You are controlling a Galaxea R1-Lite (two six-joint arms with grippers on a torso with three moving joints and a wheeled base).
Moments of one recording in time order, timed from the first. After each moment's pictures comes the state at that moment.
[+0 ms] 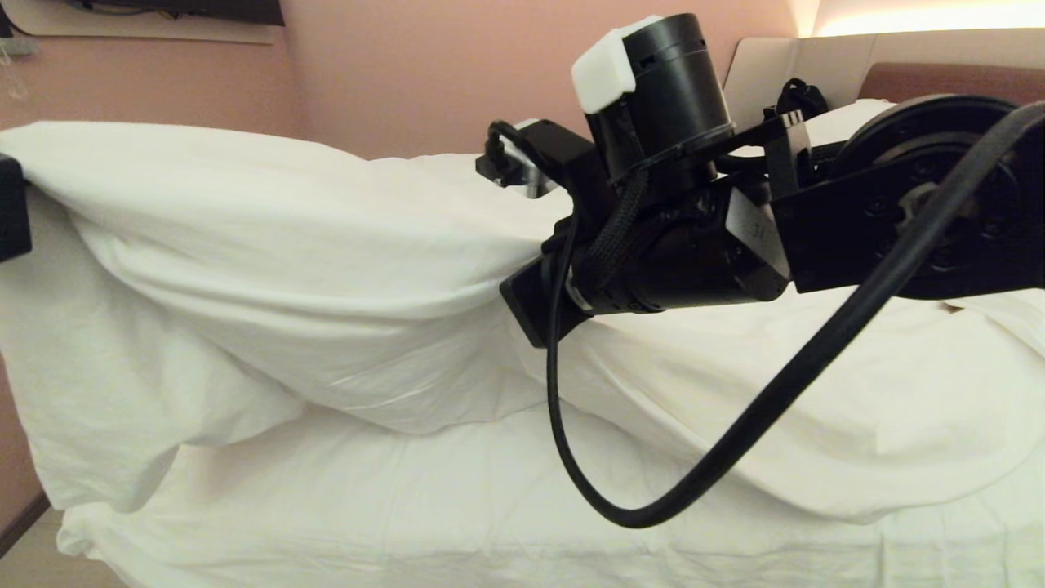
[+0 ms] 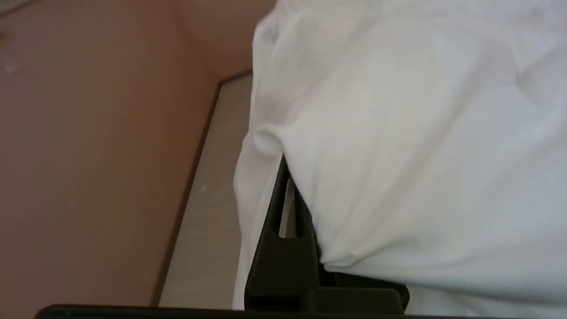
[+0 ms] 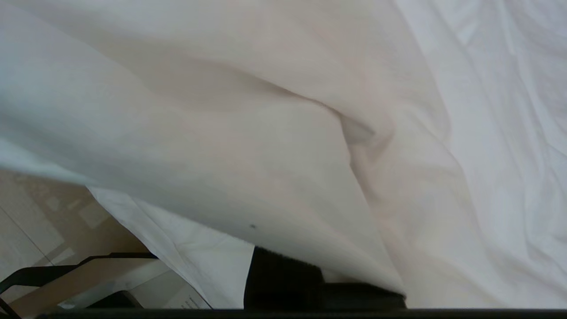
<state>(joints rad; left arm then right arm) -0.01 1.12 -1.12 0.03 0.00 0.37 0.88 1.94 -1.92 0.43 -0.21 -0.14</state>
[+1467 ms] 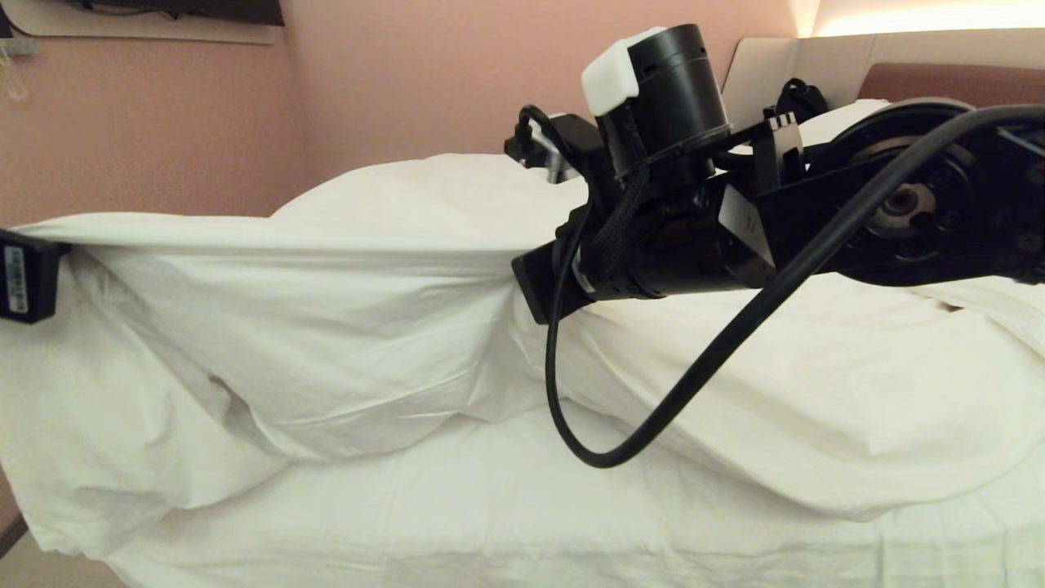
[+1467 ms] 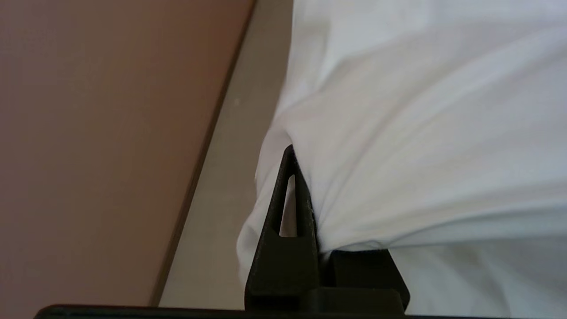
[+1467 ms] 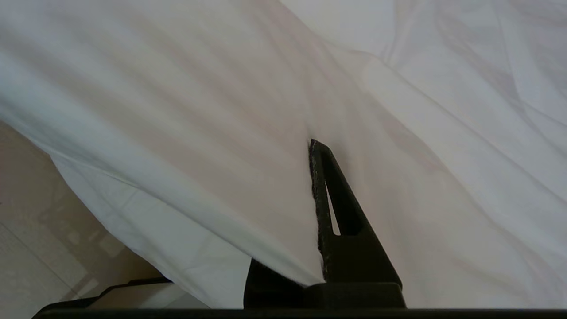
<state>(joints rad) 0.29 1.23 -1.03 -0.04 0.02 0.34 0.75 1.94 -1.92 0.42 -0.21 -0.02</state>
